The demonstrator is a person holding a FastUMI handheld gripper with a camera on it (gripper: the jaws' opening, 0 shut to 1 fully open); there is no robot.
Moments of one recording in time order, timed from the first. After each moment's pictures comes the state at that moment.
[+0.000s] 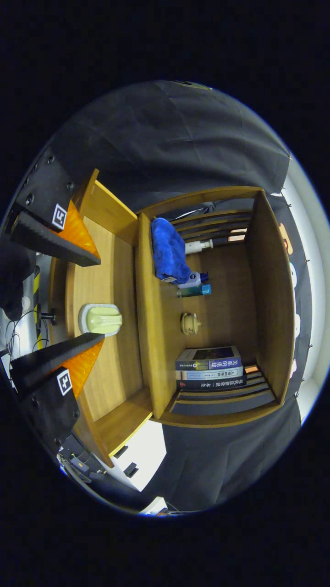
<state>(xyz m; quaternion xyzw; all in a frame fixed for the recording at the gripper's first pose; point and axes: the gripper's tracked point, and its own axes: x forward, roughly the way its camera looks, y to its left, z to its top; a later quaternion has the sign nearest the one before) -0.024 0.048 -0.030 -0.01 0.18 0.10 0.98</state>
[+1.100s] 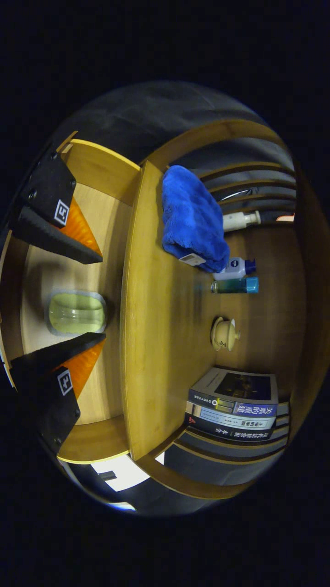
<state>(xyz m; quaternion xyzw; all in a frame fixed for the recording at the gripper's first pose) 0.114 0.049 -0.083 -0.07 0.36 0.07 0.93</state>
